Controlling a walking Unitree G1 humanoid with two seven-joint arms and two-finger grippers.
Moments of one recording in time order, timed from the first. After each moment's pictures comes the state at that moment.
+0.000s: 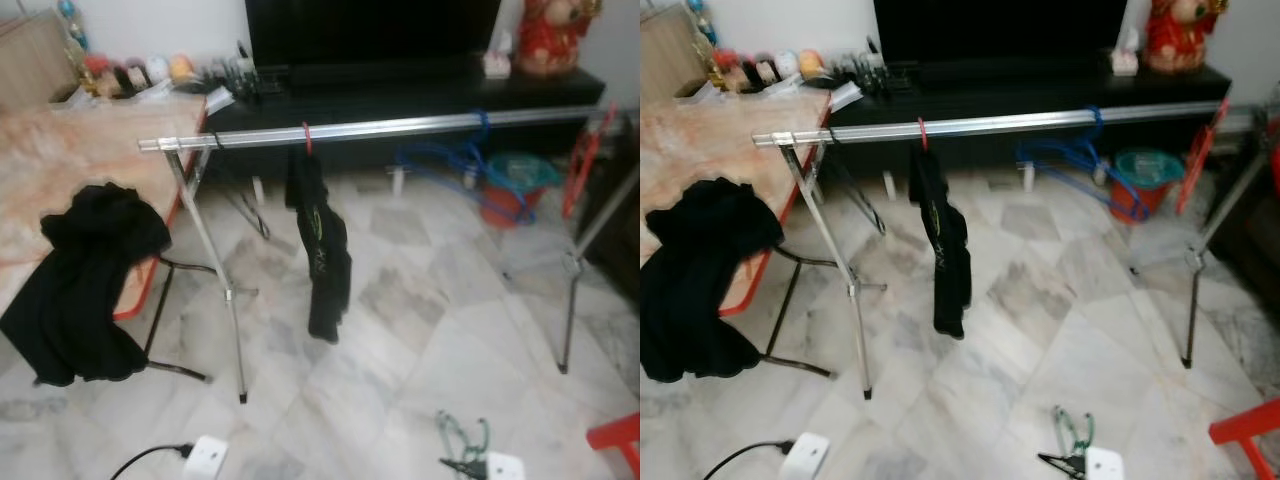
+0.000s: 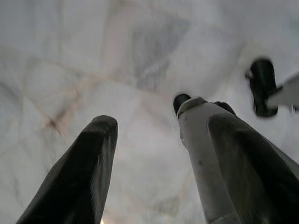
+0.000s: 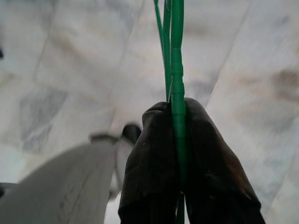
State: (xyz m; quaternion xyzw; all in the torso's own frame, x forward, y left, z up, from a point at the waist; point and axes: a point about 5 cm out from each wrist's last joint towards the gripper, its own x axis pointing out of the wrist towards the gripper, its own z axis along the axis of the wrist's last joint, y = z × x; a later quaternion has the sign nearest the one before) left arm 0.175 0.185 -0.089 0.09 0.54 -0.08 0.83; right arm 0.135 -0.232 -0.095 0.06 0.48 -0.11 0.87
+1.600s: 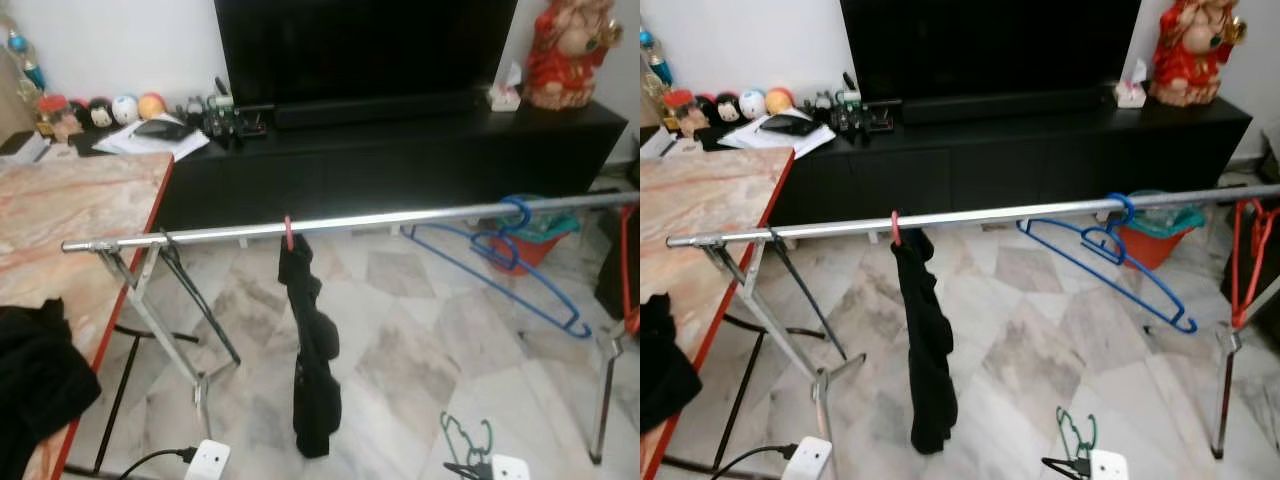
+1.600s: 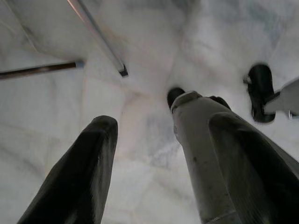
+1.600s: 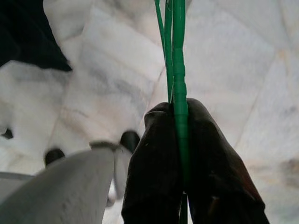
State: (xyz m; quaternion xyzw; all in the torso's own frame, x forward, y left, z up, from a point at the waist) left arm 0.174 0.186 -0.090 0.09 0.54 -0.08 0.83; right arm 0.133 -0.235 -0.095 0.04 0.49 -0.10 0.87
